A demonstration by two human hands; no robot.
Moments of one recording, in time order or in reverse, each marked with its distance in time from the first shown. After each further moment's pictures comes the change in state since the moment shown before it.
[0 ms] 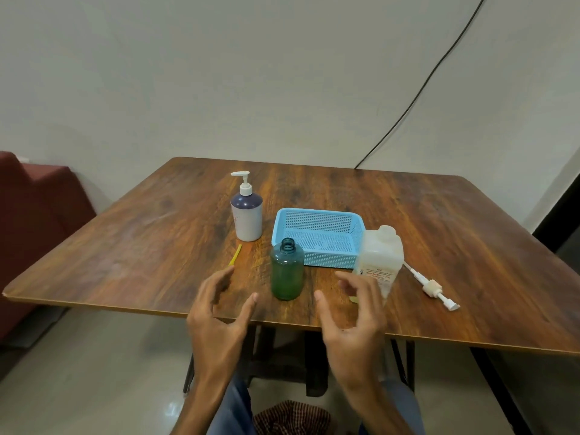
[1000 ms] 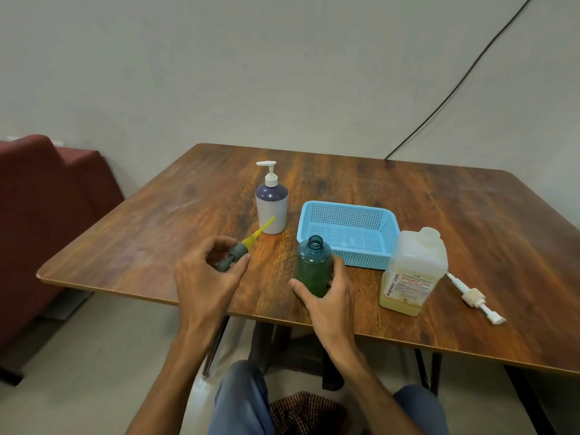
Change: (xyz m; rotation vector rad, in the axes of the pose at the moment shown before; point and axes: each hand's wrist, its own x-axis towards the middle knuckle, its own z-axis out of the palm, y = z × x) left_hand 0.073 0.002 -0.034 0.253 0.021 0.022; right_hand 0.007 0.034 0.089 0.053 -0.322 0.394
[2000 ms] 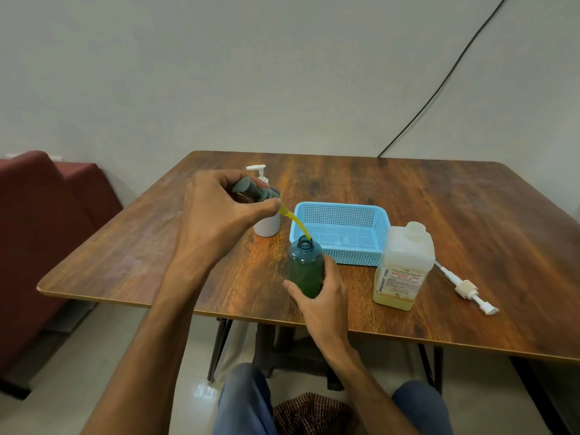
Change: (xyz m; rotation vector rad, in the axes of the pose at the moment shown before) left_hand 0.064 0.109 -0.013 -0.146 -0.278 0.130; right_hand -0.001 0.003 0.001 -0.064 -0.004 -0.041
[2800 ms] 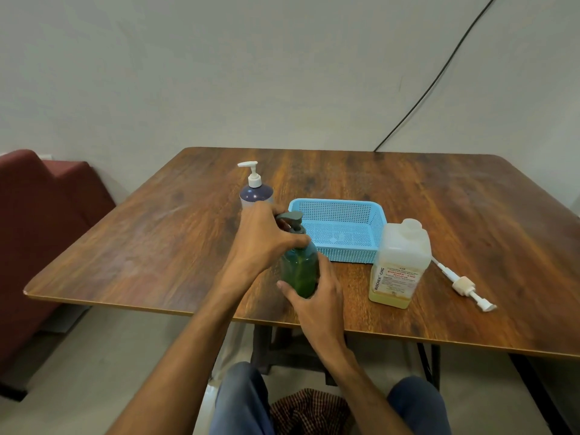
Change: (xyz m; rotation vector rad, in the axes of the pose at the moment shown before) left_hand 0.003 -0.034 0.078 0.137 -0.233 -0.152; right_hand 0.001 0.007 0.001 0.036 -0.017 0.005
